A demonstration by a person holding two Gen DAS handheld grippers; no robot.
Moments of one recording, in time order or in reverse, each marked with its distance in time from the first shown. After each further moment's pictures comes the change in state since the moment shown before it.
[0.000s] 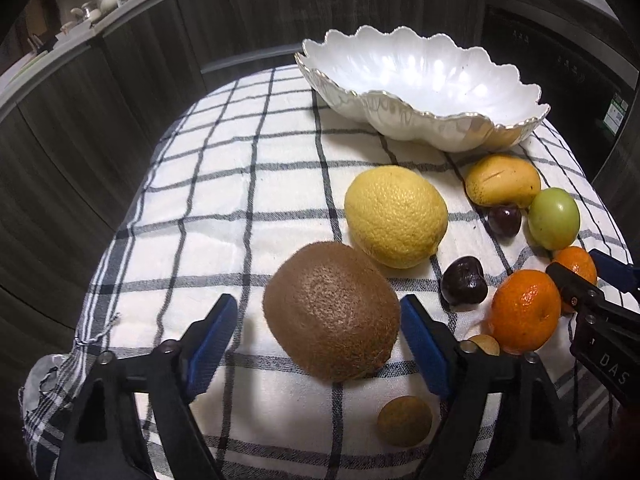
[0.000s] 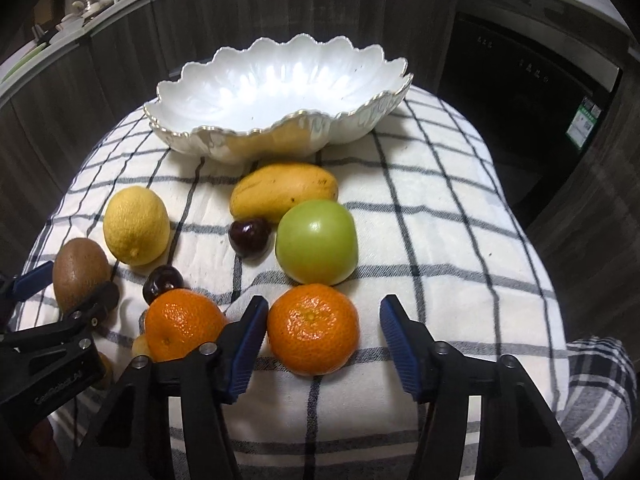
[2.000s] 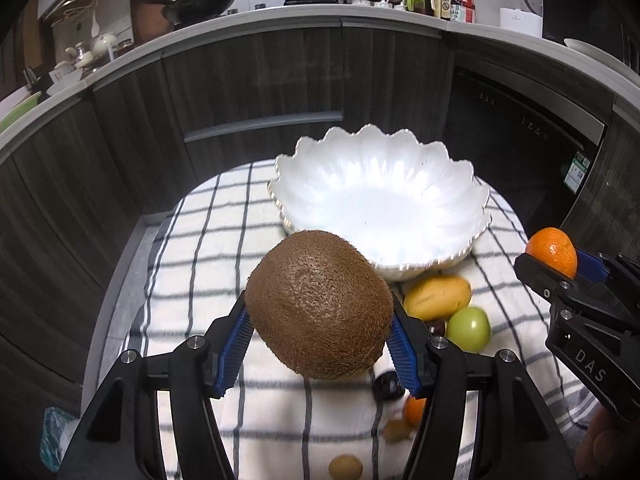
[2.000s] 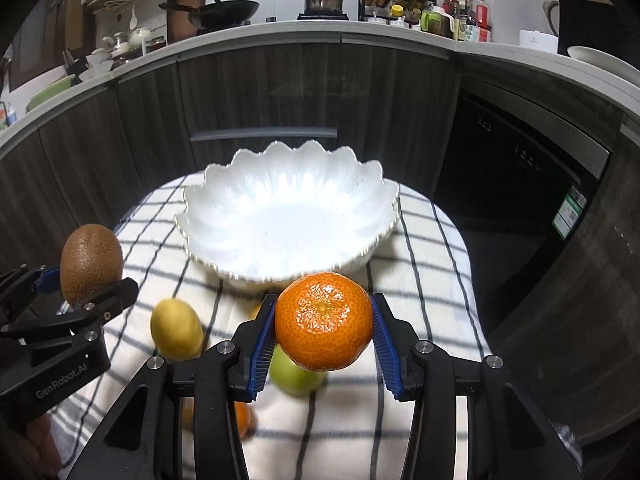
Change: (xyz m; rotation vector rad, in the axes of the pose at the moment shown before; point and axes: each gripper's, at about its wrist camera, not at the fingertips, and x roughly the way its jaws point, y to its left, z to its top) left arm -0.071 -0.009 0.076 0.029 -0.209 -0.085; right arm -0.067 -0.014 0.071 -0.050 -0.246 0.036
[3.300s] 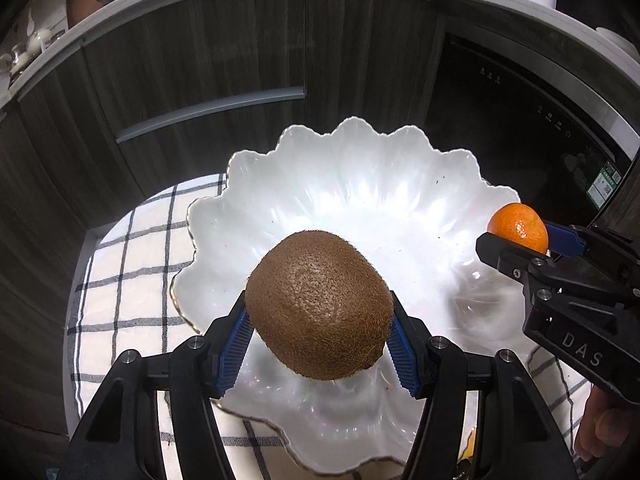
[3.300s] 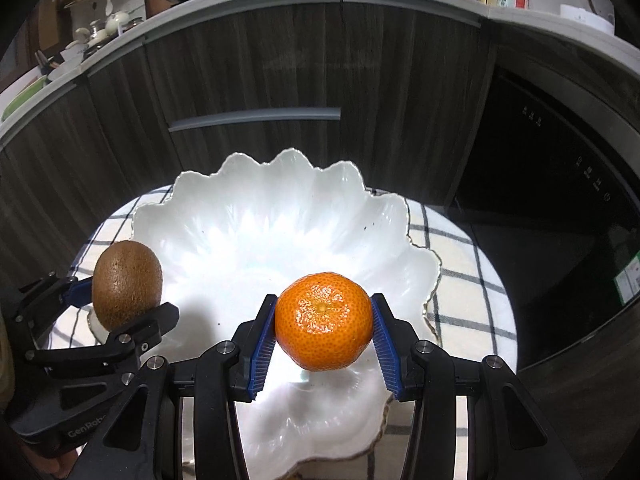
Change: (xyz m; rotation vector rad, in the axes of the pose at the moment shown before) left arm 0.151 -0.014 0.092 0.067 0.136 -0.133; right arm 0.151 -0.020 0.091 0.020 0.150 0.040
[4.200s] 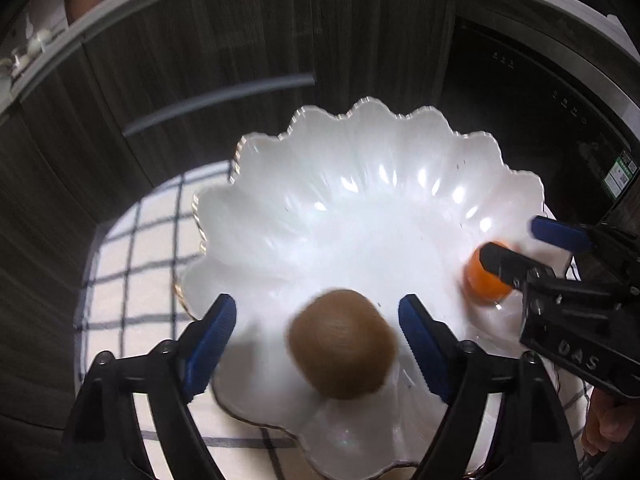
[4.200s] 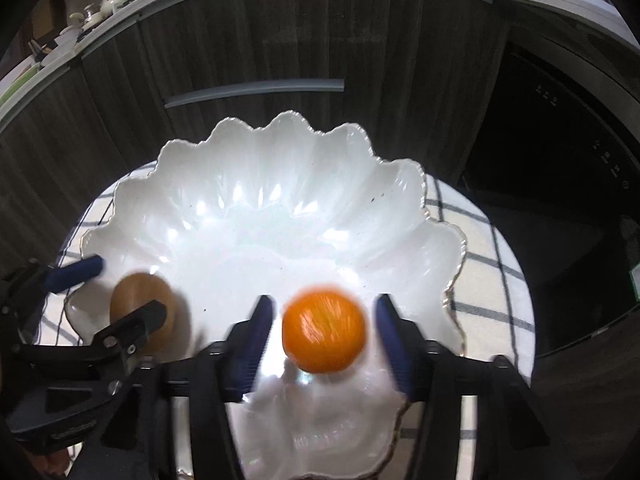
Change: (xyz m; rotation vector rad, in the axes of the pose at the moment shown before) left arm 0.010 0.004 0.001 0.017 0.032 0.057; right arm 0.019 -0.003 -0.003 0.003 0.051 -0.017
